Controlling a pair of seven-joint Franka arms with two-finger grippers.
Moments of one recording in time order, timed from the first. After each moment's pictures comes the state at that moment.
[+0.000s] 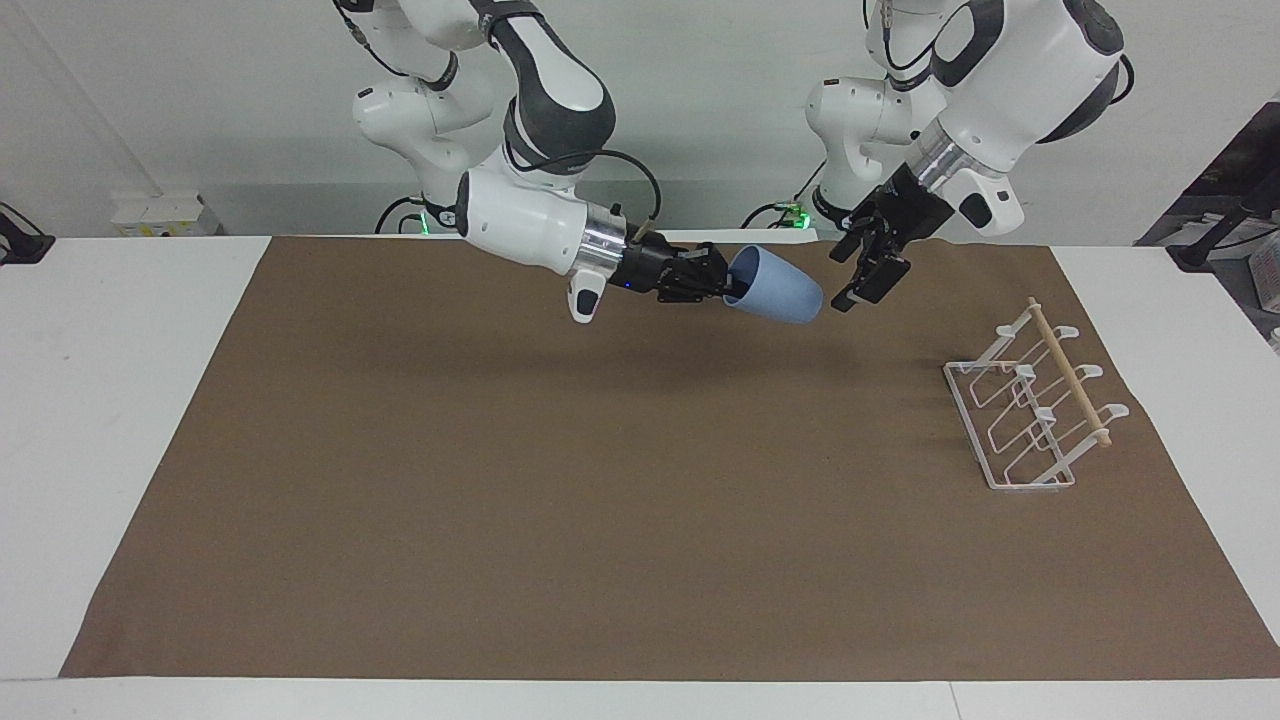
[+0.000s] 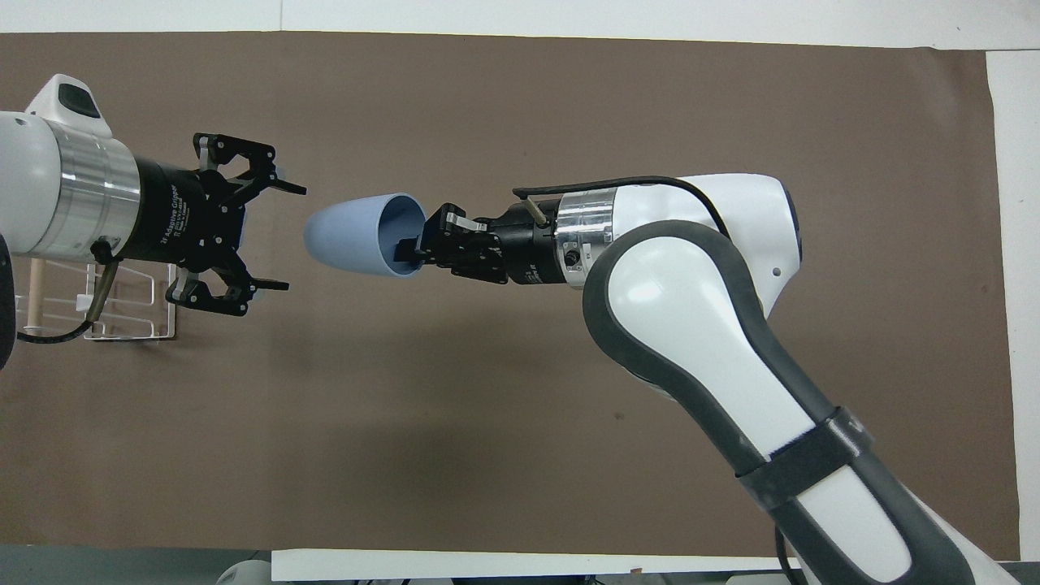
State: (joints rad) left arm -0.29 -0.10 -0.06 -1.82 -0.45 1.85 -1.50; right arm 0.44 0.15 0.11 -1.85 1.34 2.24 0.04
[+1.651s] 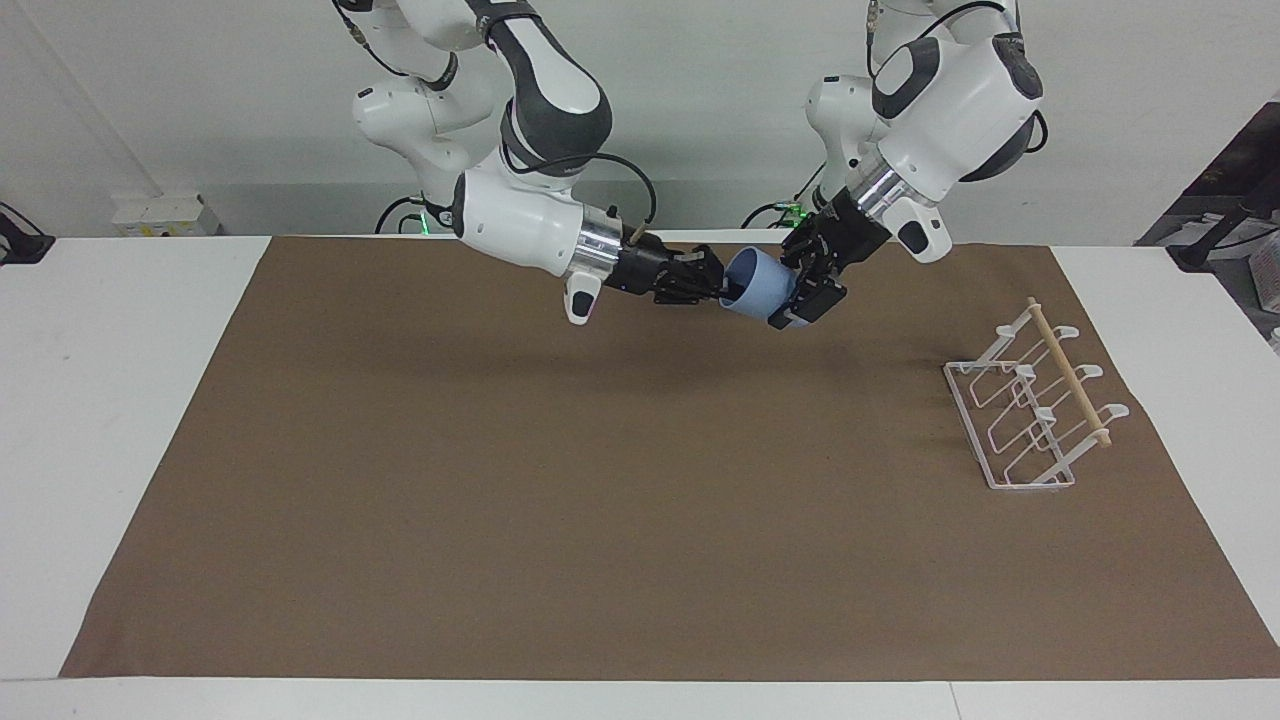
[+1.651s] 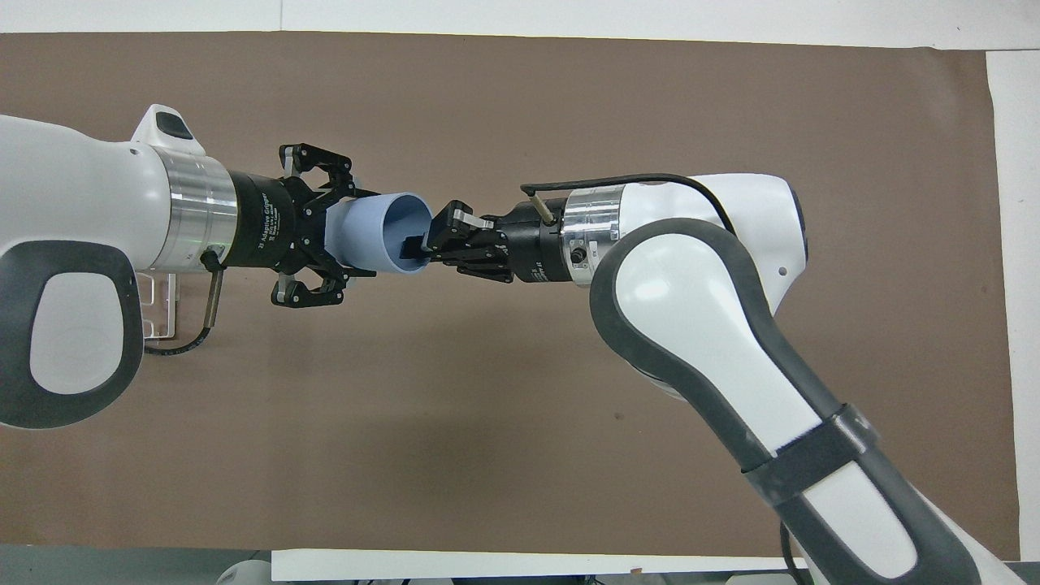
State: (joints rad) left arm -0.39 -0.08 -0.05 -1.91 -0.54 2.05 -1.58; right arm 0.43 0.15 0.10 -1.86 1.34 2.24 0.04
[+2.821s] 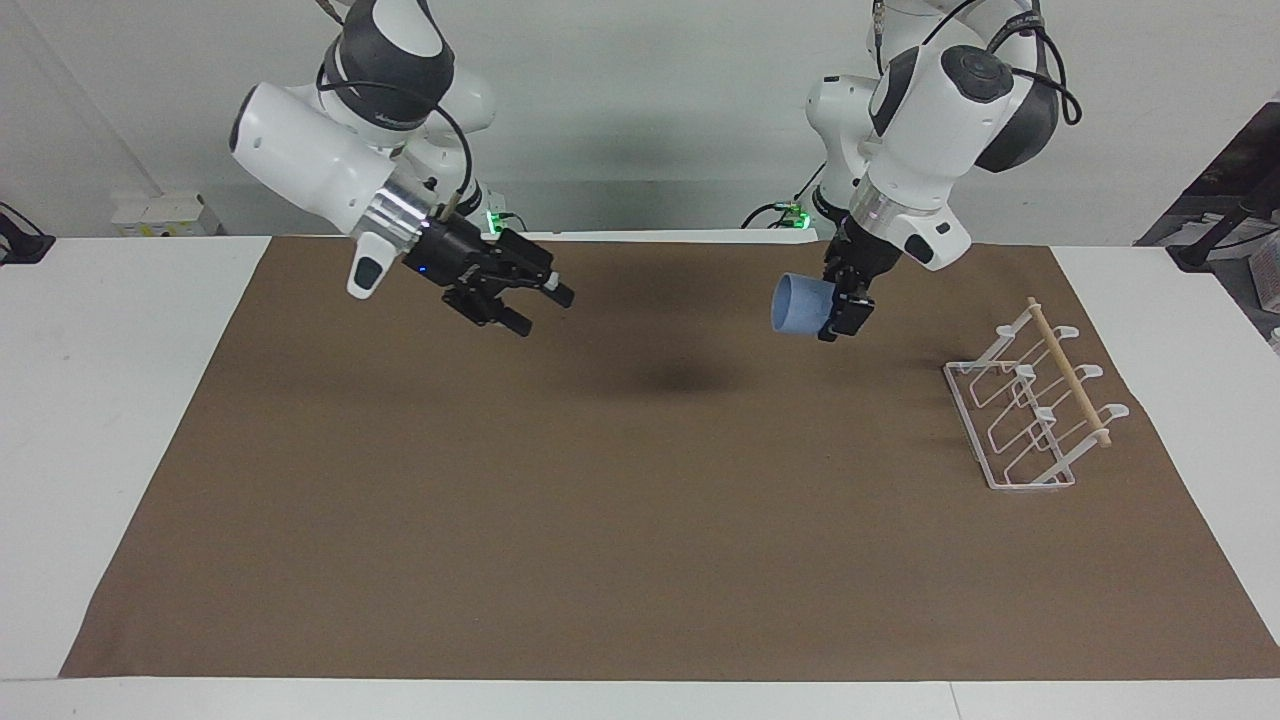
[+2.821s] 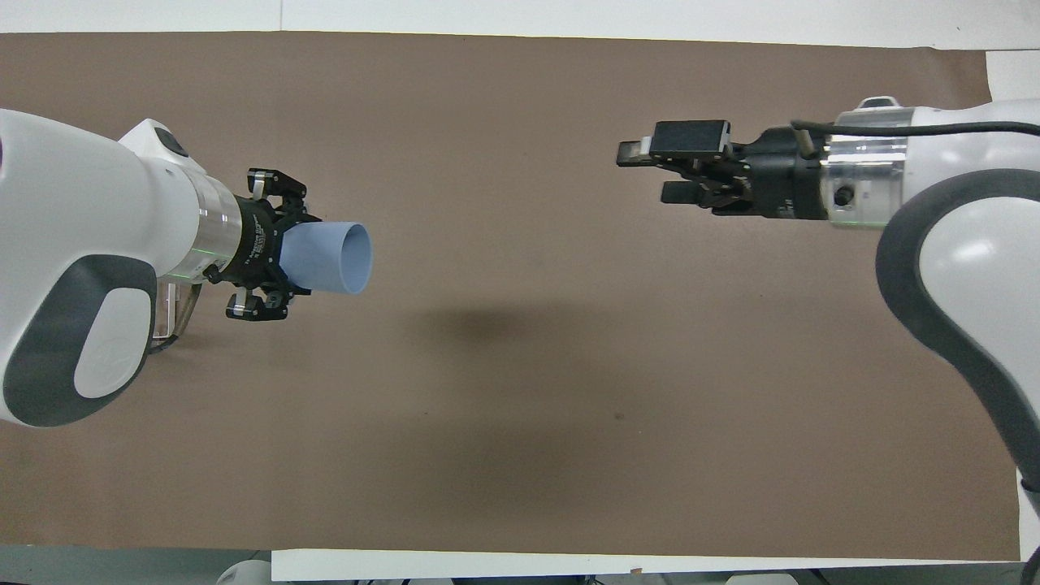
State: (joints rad) left arm -0.38 -0.08 -0.04 -1.92 -0.04 1.90 -1.74; right arm 0.05 -0.02 0.09 -1.89 0.84 2.06 0.04
